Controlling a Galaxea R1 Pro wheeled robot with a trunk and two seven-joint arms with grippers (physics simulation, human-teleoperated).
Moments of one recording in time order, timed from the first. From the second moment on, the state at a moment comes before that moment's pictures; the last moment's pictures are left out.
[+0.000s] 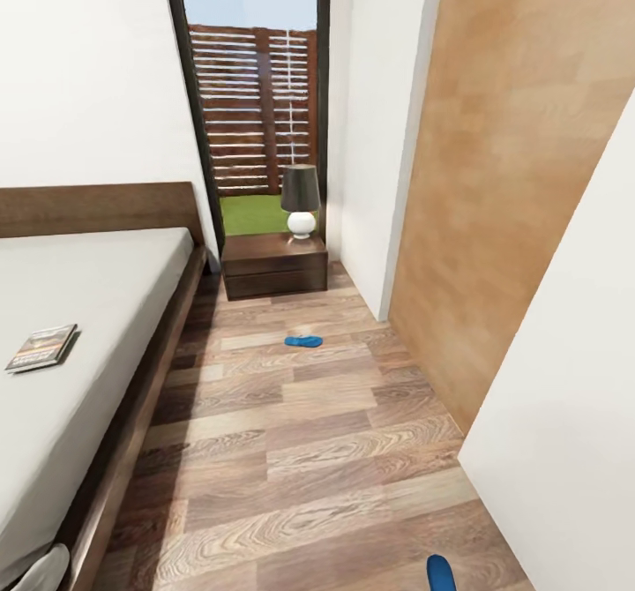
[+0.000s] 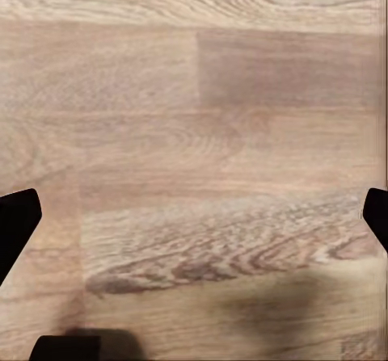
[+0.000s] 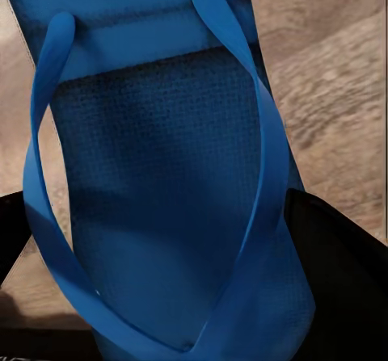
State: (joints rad) left arm -0.35 0.03 0.14 -0.03 0.10 -0.20 -0.24; right arm -0.40 -0.17 -0.02 0.03 -0.28 -0.03 0.46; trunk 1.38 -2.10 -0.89
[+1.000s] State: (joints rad) left arm -0.35 0.03 0.14 -0.03 0.10 -0.20 -0.24; right arm -0.40 -0.17 -0.02 0.03 -0.28 -0.03 0.46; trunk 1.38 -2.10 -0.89
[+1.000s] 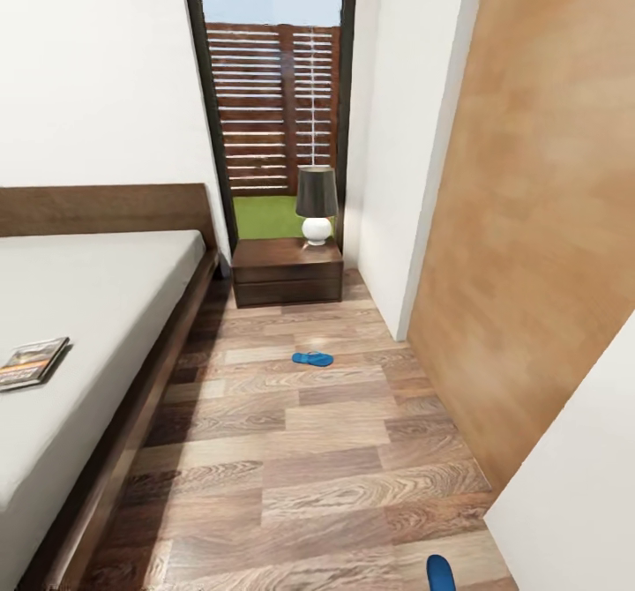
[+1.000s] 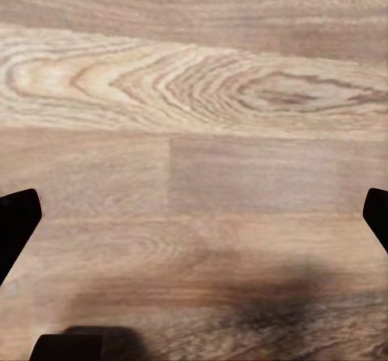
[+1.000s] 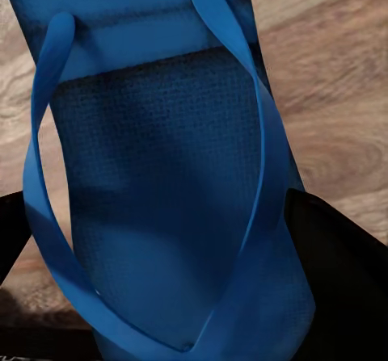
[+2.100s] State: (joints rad) left arm -0.35 0.03 0.14 -0.03 0.10 -0.20 -0.24; right arm -0.40 -0.17 -0.02 0.03 -0.28 -0.03 0.46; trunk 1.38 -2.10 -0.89
